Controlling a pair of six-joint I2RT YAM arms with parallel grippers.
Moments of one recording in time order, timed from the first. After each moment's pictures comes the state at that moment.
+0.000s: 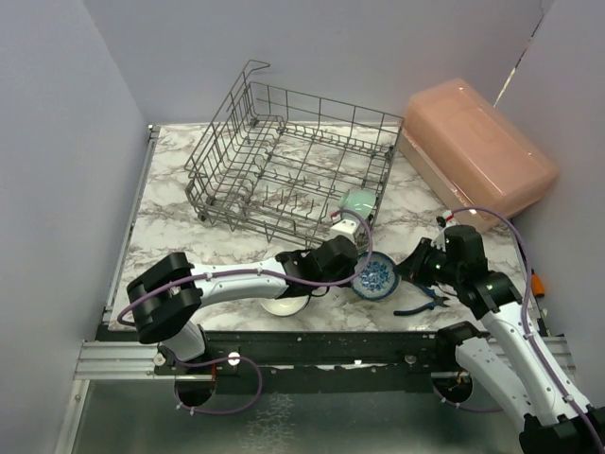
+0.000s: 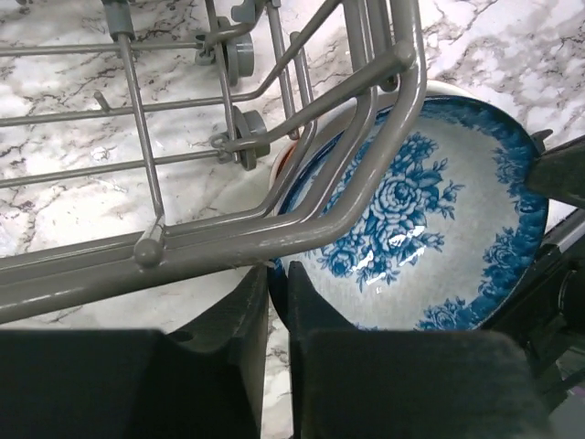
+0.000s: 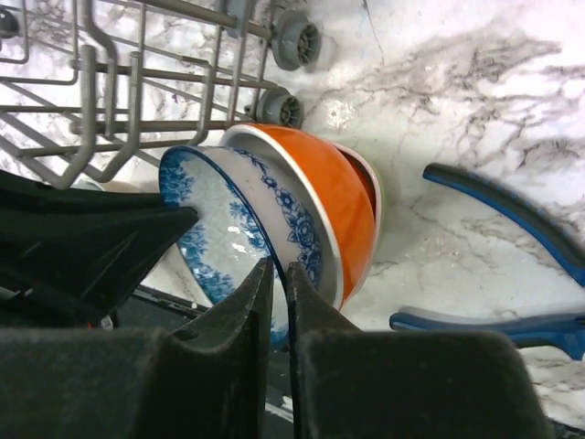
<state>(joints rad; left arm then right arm) -1.15 1.58 0.96 -0.06 -0.23 -0.66 0.29 0.65 0.58 -0.69 -0.24 0.63</state>
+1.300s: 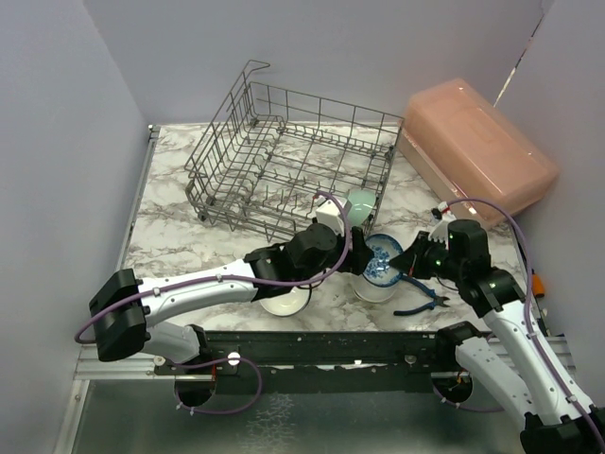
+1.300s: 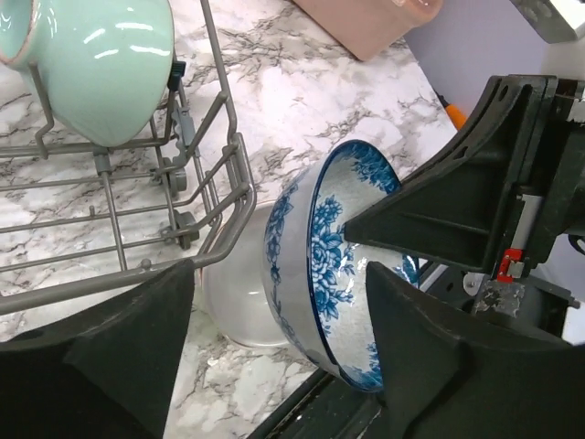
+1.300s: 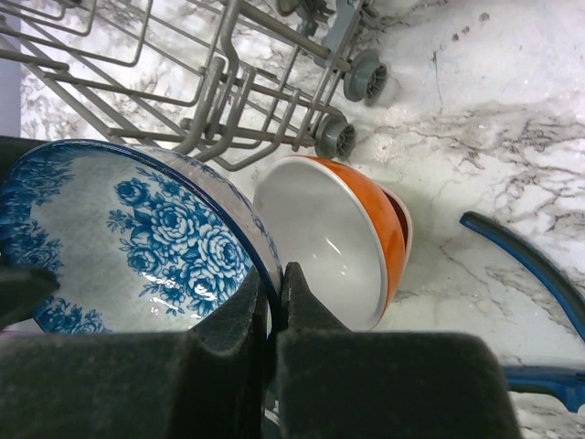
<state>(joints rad) -1.16 1.34 0.97 0.01 -0.28 -0.64 0.29 0.65 0.64 -0.64 -0.32 0.51</state>
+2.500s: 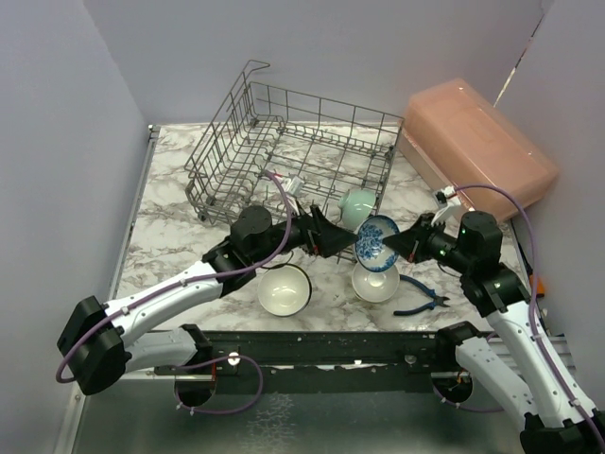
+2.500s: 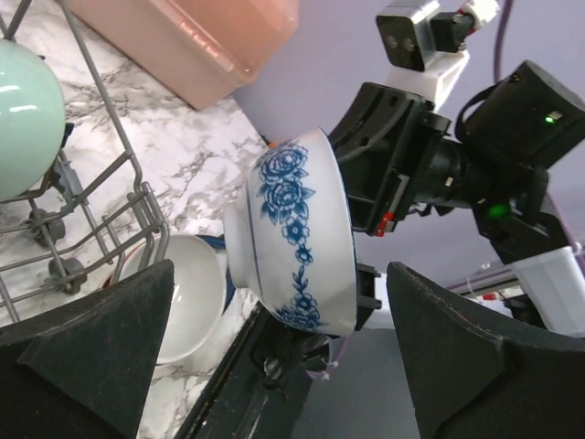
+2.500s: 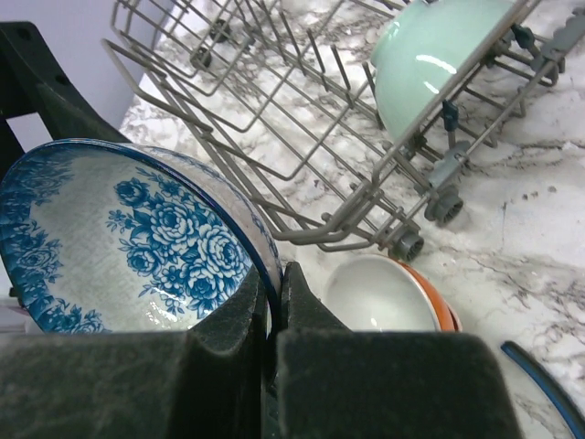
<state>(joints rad) -0.86 1.15 0.76 0.35 0.27 -0.83 0.29 0.65 0.69 -0.41 -0.44 0.46</state>
